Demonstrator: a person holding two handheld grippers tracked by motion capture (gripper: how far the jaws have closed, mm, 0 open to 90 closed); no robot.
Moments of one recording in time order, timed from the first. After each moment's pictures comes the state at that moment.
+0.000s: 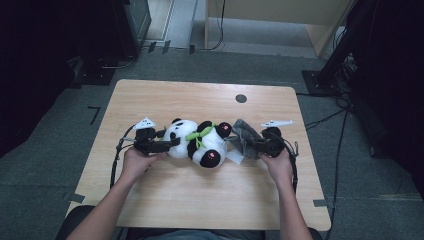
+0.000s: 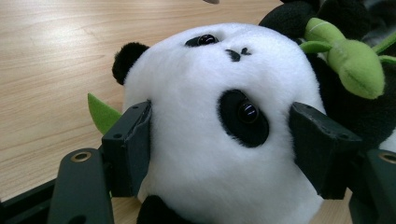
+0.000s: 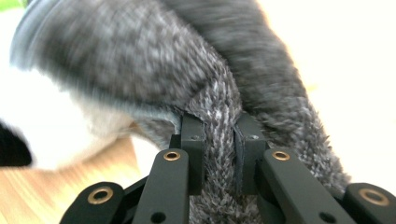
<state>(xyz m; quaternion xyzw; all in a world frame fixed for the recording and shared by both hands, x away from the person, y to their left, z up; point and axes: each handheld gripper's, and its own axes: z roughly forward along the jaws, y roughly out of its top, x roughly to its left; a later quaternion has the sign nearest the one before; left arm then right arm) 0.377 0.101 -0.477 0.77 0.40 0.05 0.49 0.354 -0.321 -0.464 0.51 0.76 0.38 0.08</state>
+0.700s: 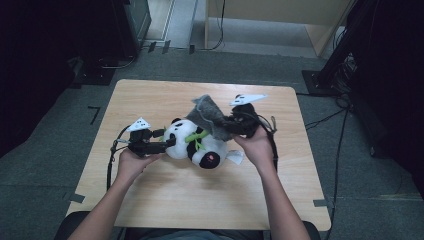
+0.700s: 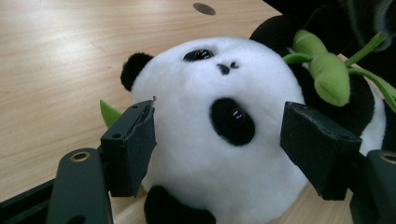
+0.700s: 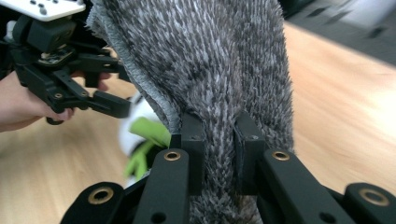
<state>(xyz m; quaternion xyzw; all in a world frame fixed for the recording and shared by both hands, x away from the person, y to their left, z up) 0.364 0.113 -0.465 0.77 0.40 0.07 0.50 0.362 -0.220 -0.360 0.37 0.81 0.44 0.09</state>
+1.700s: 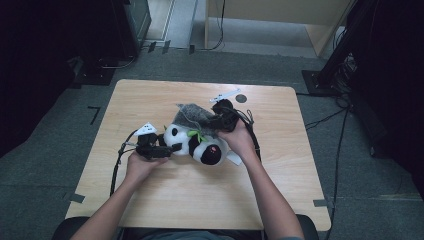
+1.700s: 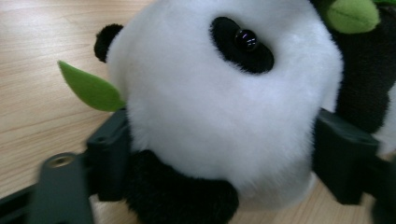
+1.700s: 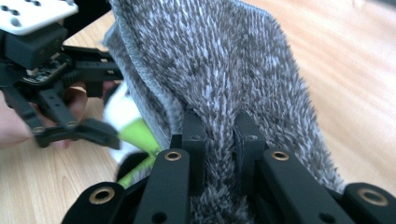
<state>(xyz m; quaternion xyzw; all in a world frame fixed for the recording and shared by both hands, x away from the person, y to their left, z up) 0.371 0.102 -0.500 0.76 0.39 0.05 0.51 0.411 -0.181 -0.397 0.37 0.84 0.40 0.04</state>
